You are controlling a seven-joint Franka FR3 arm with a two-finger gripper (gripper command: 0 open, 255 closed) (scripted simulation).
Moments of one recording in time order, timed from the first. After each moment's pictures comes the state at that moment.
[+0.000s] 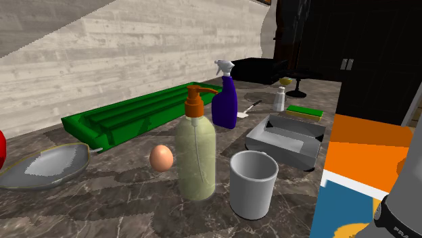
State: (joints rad) arm 0.02 -0.83 0.05 -2.36 -0.01 1.54 -0.09
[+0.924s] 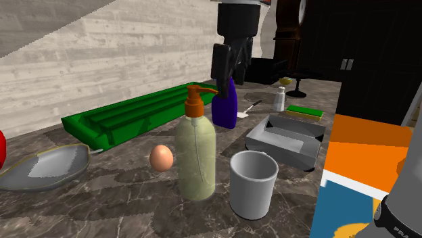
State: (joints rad) arm 0.06 -0.61 0.22 -2.48 0.03 1.97 0.05
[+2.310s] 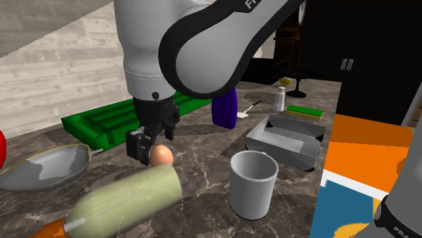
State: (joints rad) arm 0.01 0.01 0.47 -2.31 -0.32 2.46 0.45
